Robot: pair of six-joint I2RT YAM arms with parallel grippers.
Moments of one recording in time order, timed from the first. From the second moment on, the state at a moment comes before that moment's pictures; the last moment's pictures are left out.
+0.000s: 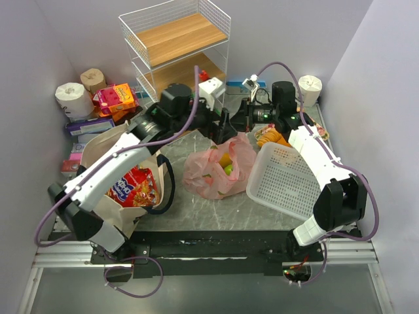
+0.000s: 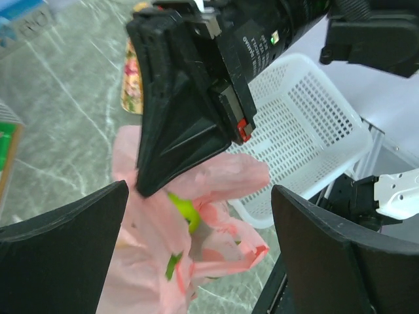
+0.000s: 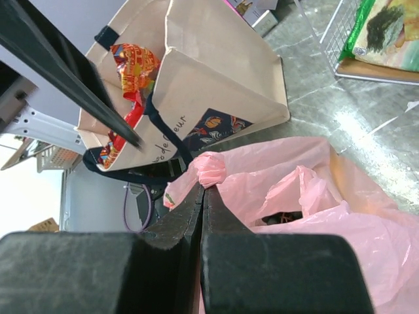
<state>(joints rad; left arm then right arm) -0.75 1.51 1.68 -0.45 0.32 -0.16 0.26 1.54 1.40 -0.29 -1.05 0.28</state>
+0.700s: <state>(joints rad) -0.80 1.60 1.70 -0.46 0.32 -0.20 0.26 1.54 1.40 -0.31 -1.03 0.27</state>
